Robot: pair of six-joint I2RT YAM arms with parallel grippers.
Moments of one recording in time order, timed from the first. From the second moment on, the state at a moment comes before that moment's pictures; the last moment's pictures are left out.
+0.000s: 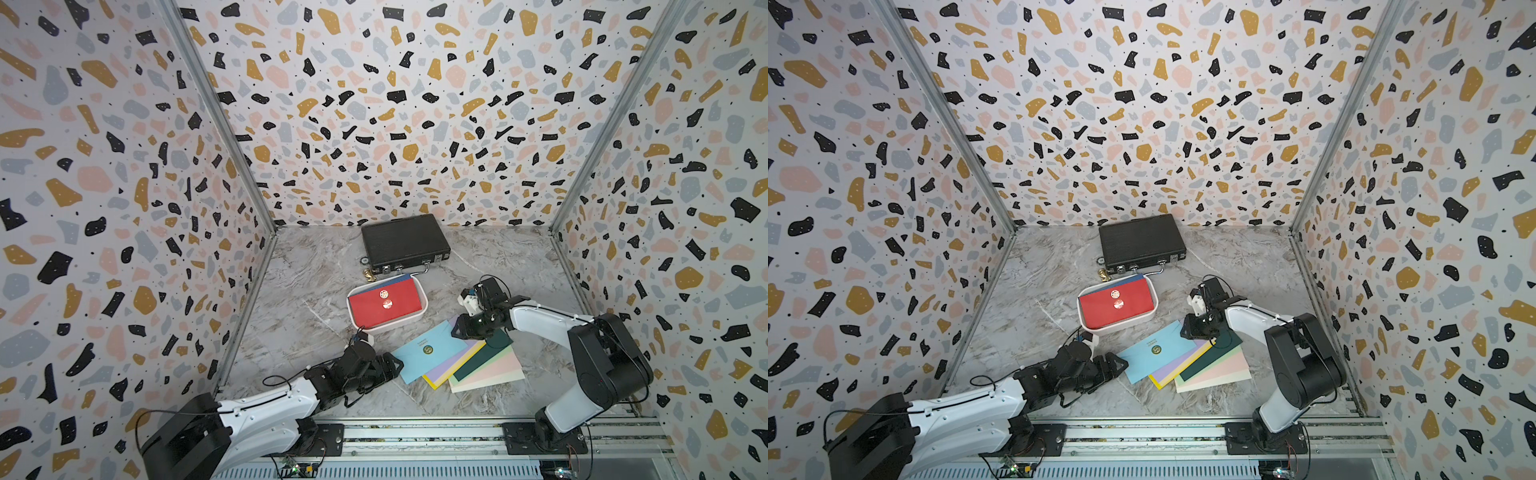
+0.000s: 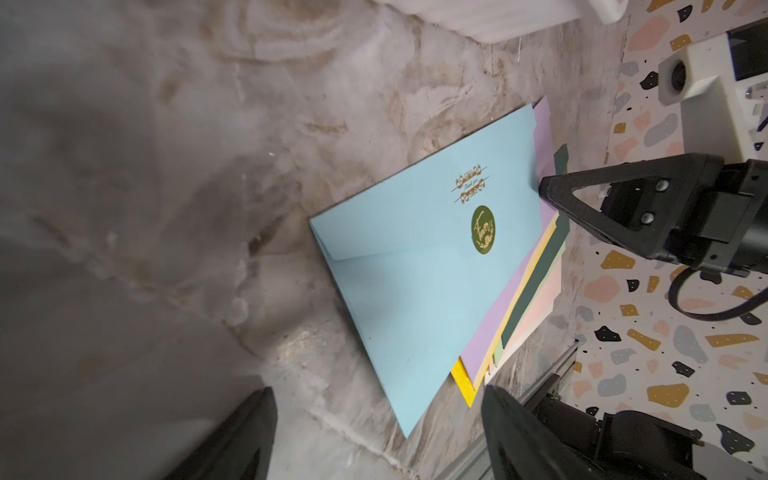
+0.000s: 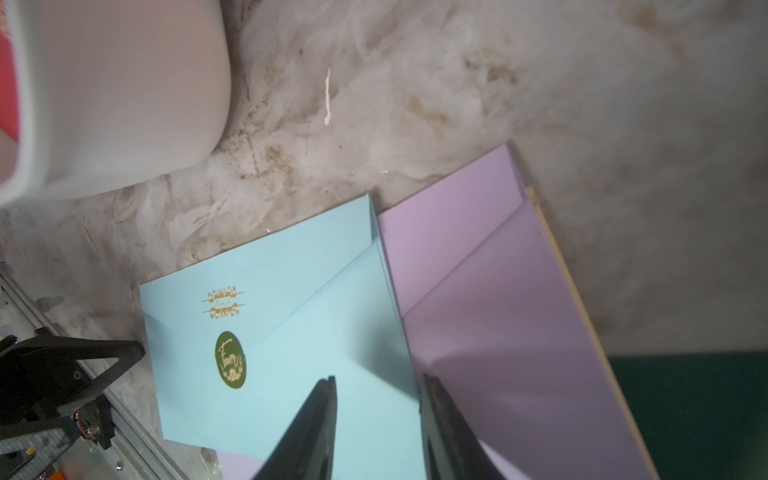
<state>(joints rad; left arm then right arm) -0.86 1.02 0.24 0.04 0.16 -1.21 0.44 1.60 0.84 -0.44 -0.43 0.31</state>
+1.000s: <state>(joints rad) -0.91 1.05 0.27 0.11 0.06 -1.24 0.48 1.55 0.82 -0.43 -0.49 0.34</state>
